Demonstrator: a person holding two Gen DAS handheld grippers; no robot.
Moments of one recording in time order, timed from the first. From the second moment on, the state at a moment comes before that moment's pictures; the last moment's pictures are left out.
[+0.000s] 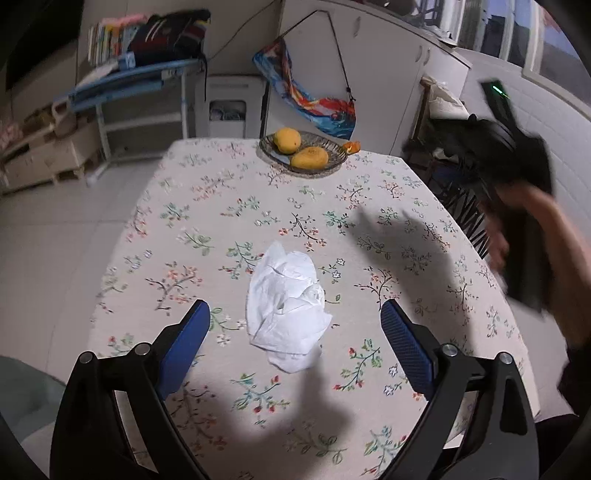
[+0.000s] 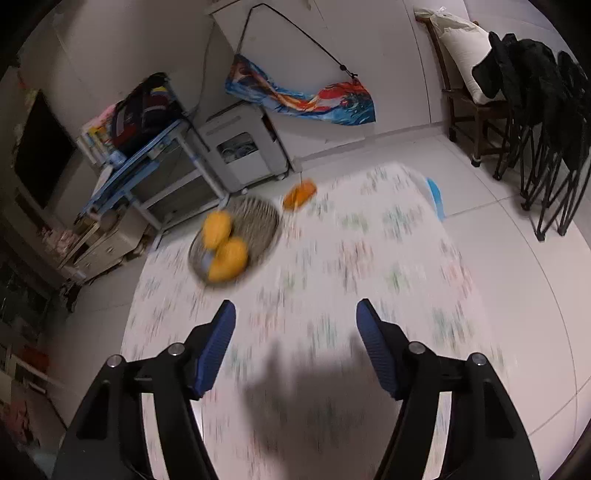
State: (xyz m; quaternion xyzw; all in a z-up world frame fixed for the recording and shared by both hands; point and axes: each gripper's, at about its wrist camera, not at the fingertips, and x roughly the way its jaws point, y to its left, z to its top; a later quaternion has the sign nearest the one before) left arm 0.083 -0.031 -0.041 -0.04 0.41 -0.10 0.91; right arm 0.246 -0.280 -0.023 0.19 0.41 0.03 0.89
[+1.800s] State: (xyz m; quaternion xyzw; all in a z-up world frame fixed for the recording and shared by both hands) left arm 0.130 -0.030 -0.070 -0.06 0.44 -0.06 0.89; right arm 0.201 -0.284 -0.066 0.12 0.48 0.06 0.87
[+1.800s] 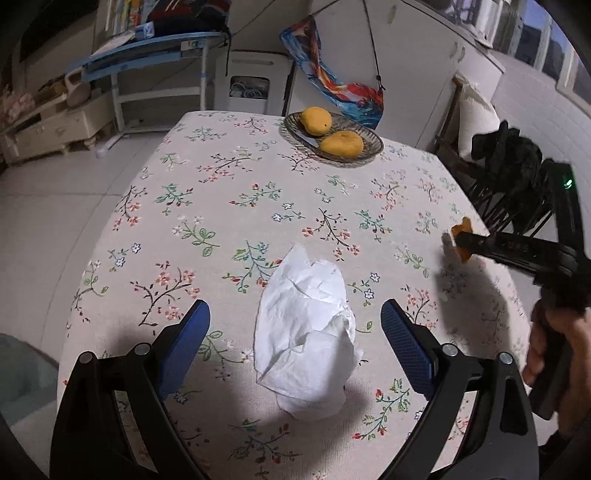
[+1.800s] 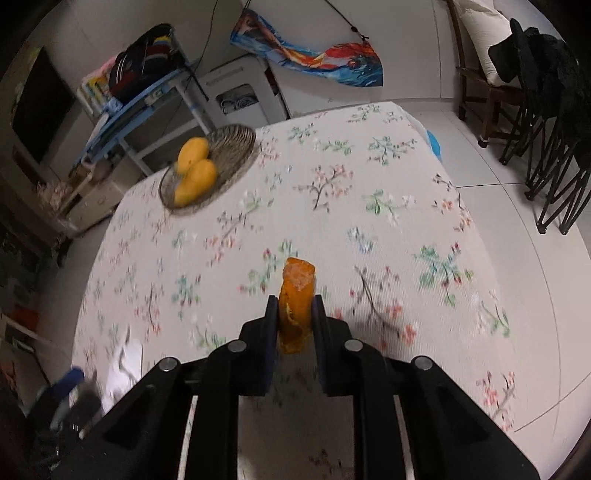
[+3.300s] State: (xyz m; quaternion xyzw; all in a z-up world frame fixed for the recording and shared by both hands) left arm 0.103 -0.042 -0.060 -0.02 0.41 -0.11 0.90; right arm 0.137 -0.242 -0.059 0.13 0.45 0.15 0.87
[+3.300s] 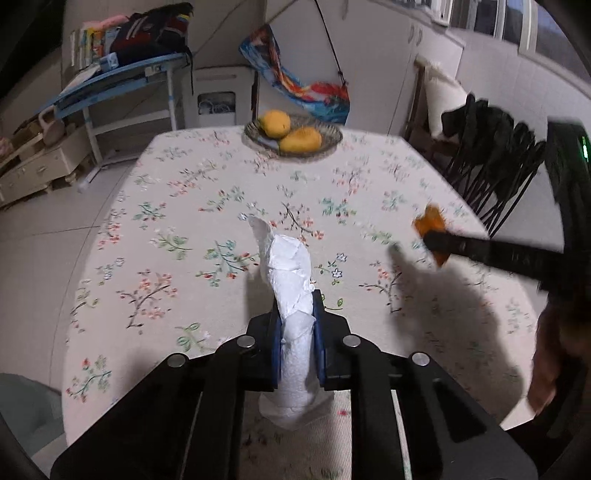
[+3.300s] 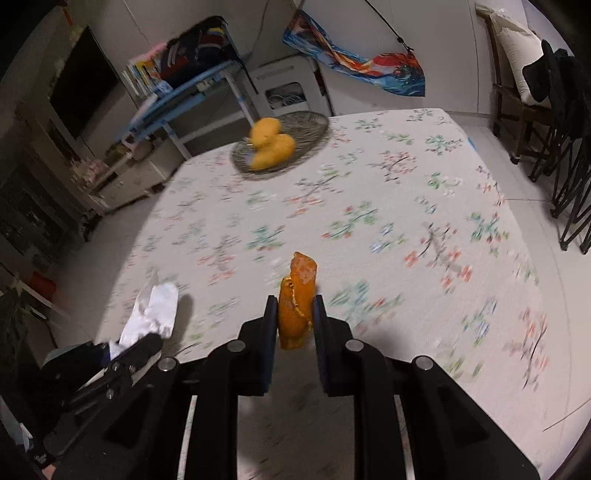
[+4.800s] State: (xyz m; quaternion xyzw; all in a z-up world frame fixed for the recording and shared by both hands) left arm -0.123 -0.014 -0.052 -0.01 0.42 -0.13 0.90; right arm -0.073 -0.191 -0.092 0.15 0.50 0.21 0.83
